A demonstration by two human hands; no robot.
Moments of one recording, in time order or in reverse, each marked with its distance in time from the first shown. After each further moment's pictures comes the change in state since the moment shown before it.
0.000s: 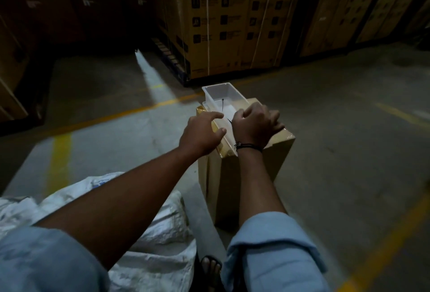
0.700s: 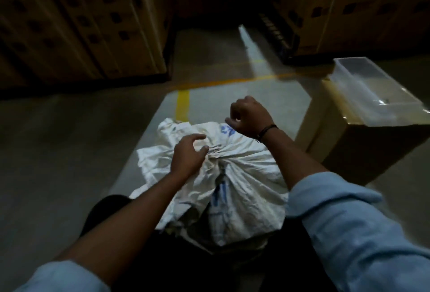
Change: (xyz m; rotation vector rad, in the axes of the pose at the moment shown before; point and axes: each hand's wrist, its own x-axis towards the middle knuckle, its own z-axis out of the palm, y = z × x) left_hand -0.315 -0.209 -0.192 -0.044 0.276 -0.535; right_hand -0.237 -0.195 -0.054 0.452 -0.854 -1.012
